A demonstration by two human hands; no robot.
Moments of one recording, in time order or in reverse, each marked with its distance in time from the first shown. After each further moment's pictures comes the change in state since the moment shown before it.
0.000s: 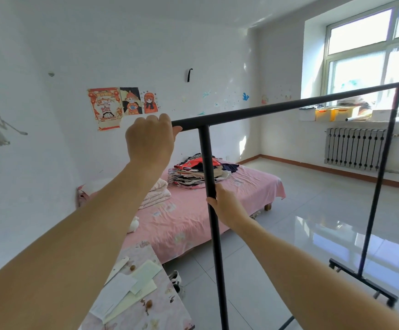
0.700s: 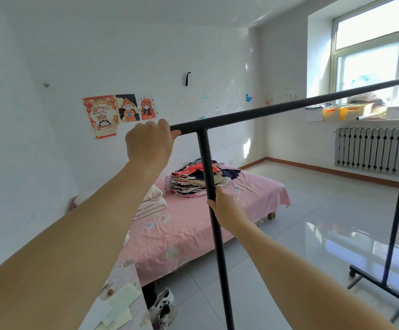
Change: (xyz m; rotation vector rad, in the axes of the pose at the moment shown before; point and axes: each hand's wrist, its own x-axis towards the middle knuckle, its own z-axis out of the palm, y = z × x) left_hand 0.086 0.140 0.088 0.104 -0.047 0.048; right_hand 0.110 0.123 -0.075 -0.013 -0.003 -0.021
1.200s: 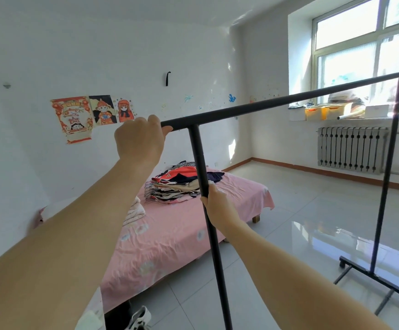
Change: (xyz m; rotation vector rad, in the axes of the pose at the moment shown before) left_hand 0.081 0.123 0.066 -0.011 0.030 0.012; right_hand 0.094 0.111 -0.053 -0.058 0.049 0.031
